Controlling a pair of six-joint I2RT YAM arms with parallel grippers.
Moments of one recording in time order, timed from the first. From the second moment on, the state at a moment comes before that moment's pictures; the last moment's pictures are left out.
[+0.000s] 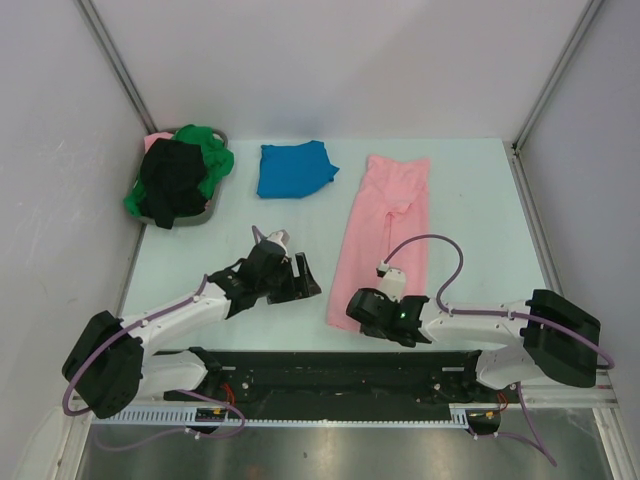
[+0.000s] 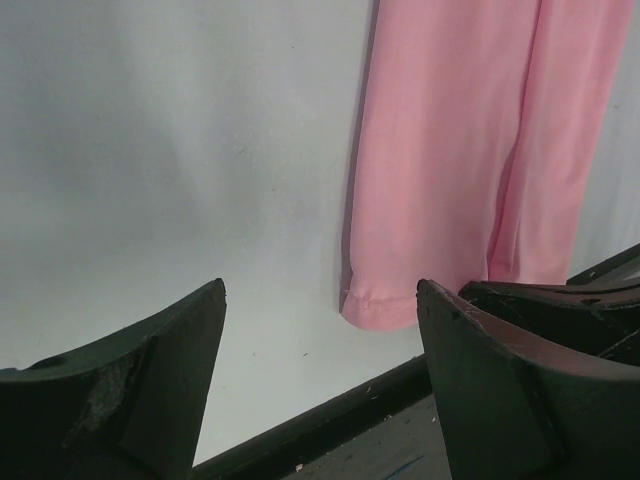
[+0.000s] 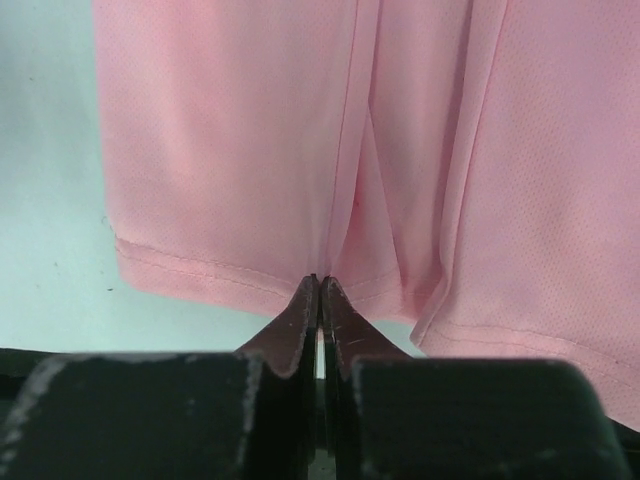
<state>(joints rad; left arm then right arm) -0.69 1.18 0.60 -0.23 0.06 -0.80 1.17 1.35 0.67 -0.44 0.43 1.25</state>
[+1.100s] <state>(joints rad) -0.69 1.20 0.59 -0.20 0.07 -0.80 1.28 1.15 0.59 -0.76 0.54 1.48</state>
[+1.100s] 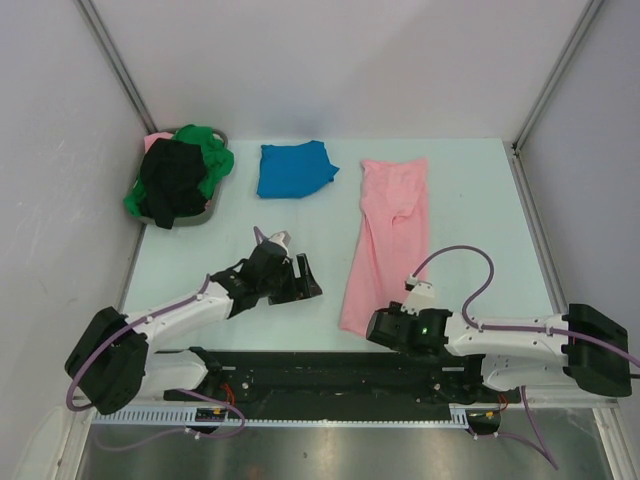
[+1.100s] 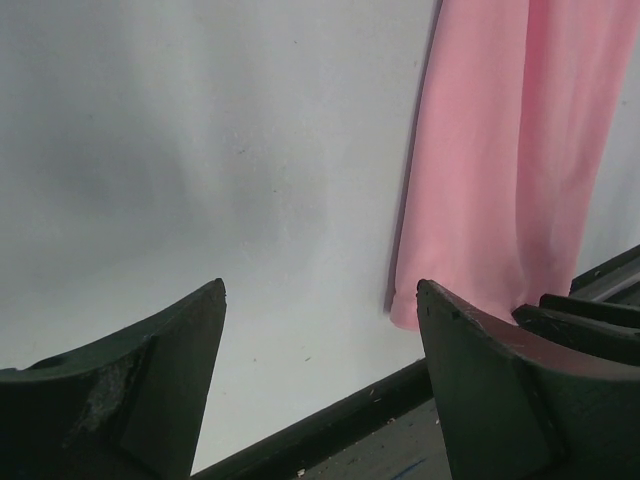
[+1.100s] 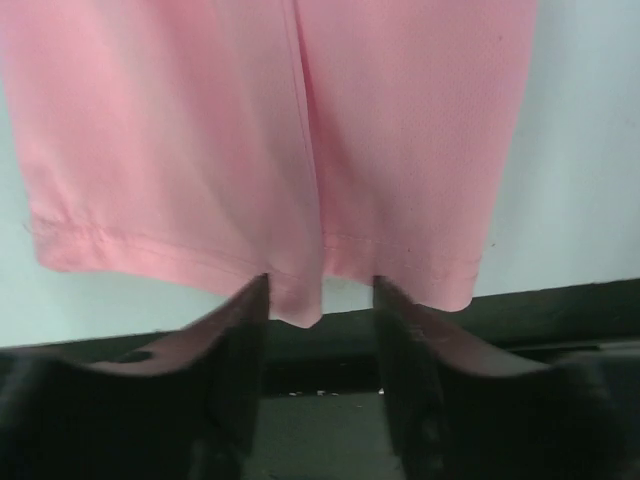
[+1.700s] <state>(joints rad) -0.86 1.50 0.74 -0.16 0.09 -0.80 1.01 0.84 0.62 -0.84 0.60 1.34</state>
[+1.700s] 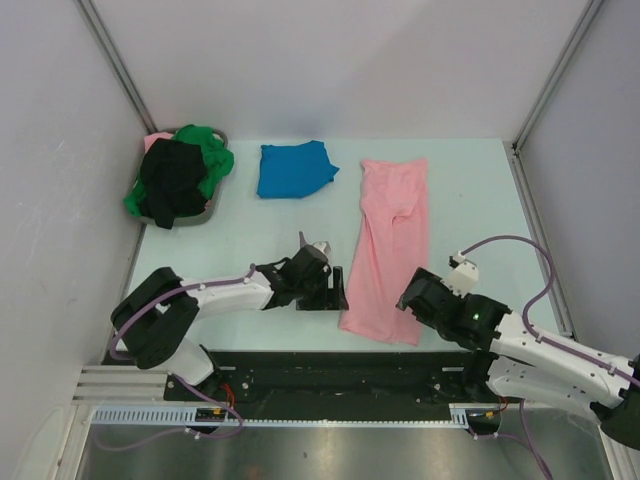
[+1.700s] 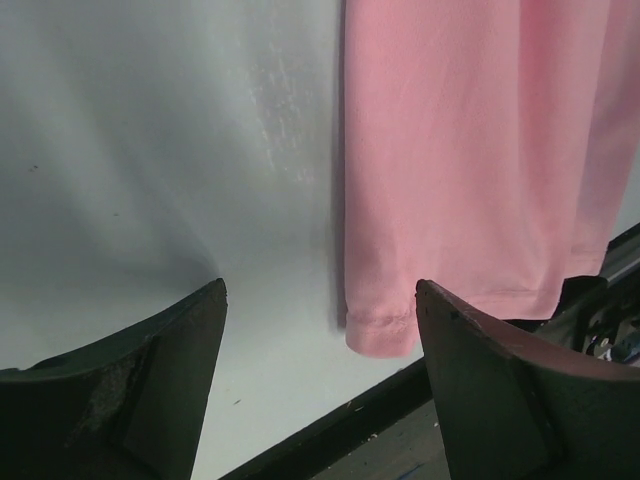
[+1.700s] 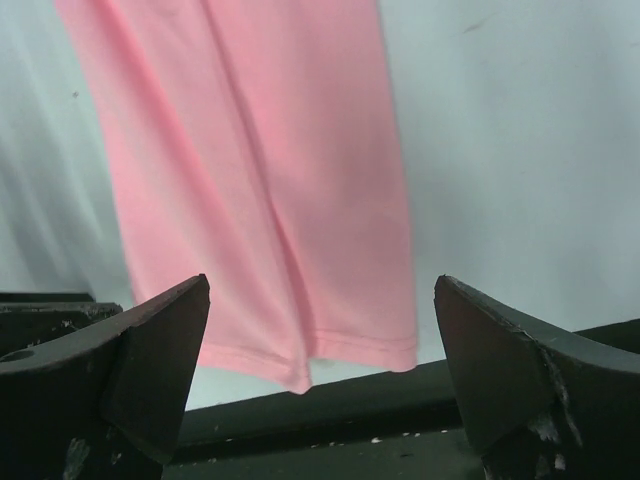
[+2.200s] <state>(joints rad) -0.97 1.58 0.73 0.00 0.14 -0.87 0.94 0.77 0.54 -0.91 0.59 1.29</state>
